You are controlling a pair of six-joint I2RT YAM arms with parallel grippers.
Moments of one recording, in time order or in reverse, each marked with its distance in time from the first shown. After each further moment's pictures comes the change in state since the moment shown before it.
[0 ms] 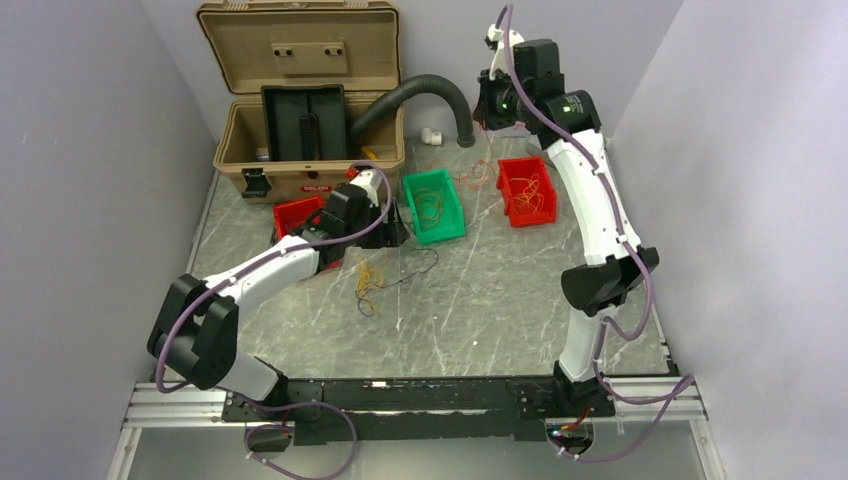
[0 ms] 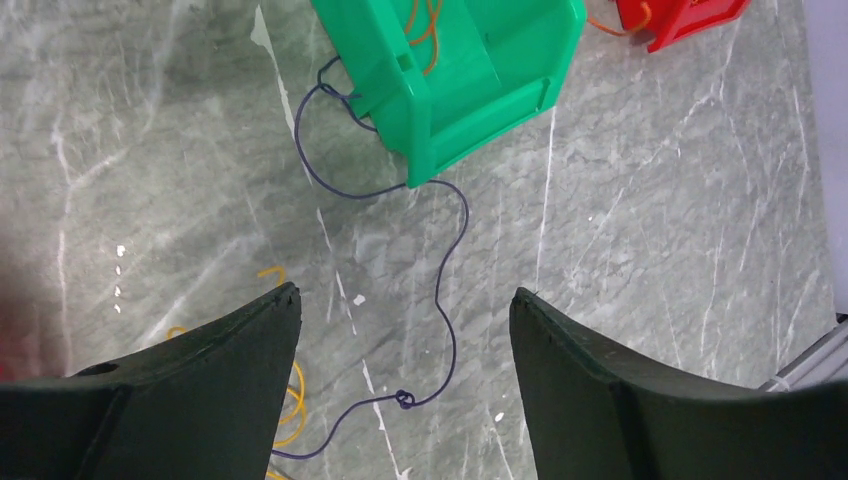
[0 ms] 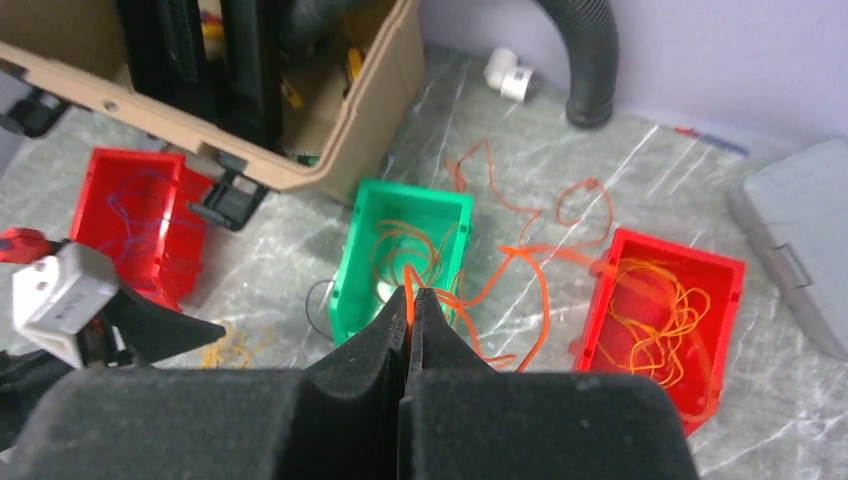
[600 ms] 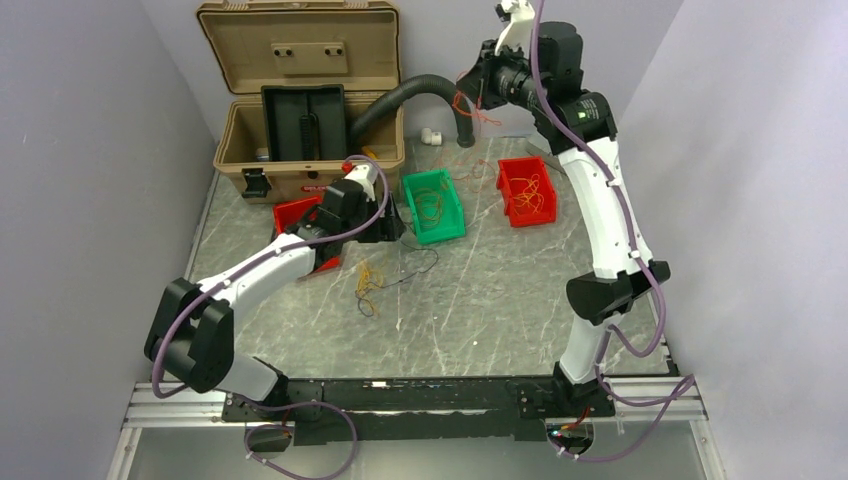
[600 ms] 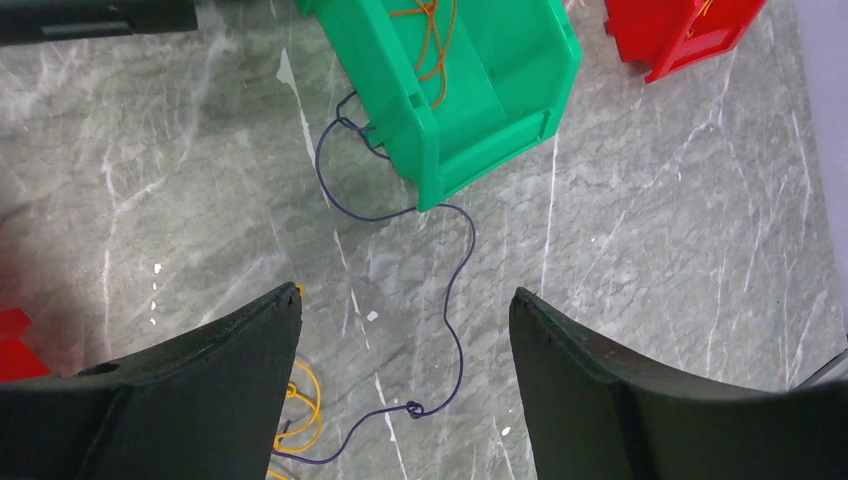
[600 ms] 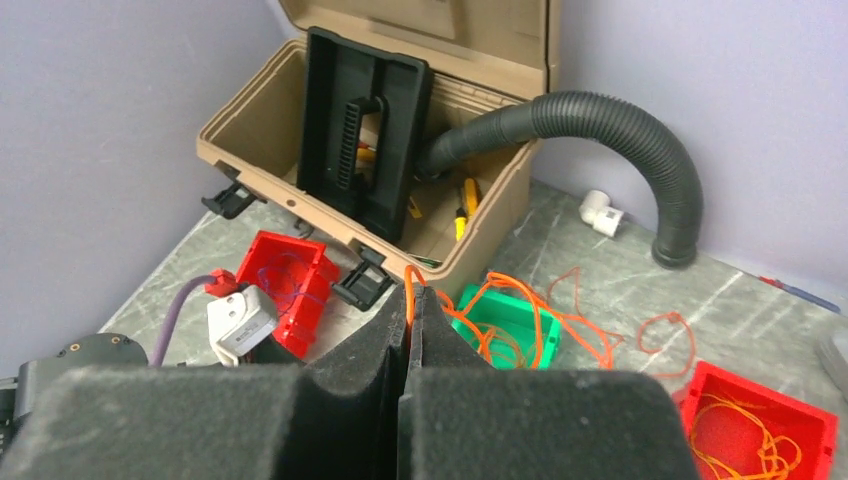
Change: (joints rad) left arm 0.016 -0.004 0.040 -0.021 -0.031 0.029; right arm 0.021 -0.070 0.085 0.171 -0.151 0.101
